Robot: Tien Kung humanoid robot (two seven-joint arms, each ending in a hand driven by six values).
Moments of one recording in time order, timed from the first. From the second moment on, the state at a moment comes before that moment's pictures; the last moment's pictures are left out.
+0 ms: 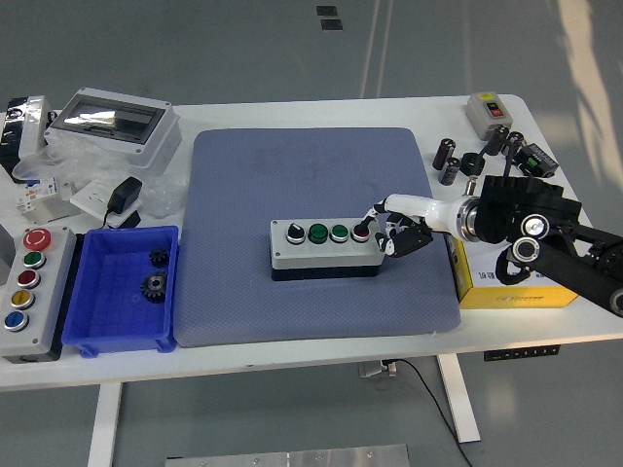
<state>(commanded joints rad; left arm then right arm) -0.02 0.15 -1.45 -0.18 1.40 0.05 0.30 0.81 -0.55 0.51 1.39 -1.22 0.28 -0.43</state>
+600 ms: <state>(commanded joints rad) -0.01 0.16 -1.45 -0.18 1.39 0.05 0.30 0.71 -0.65 0.77 1.53 -1.19 0.36 -0.40</state>
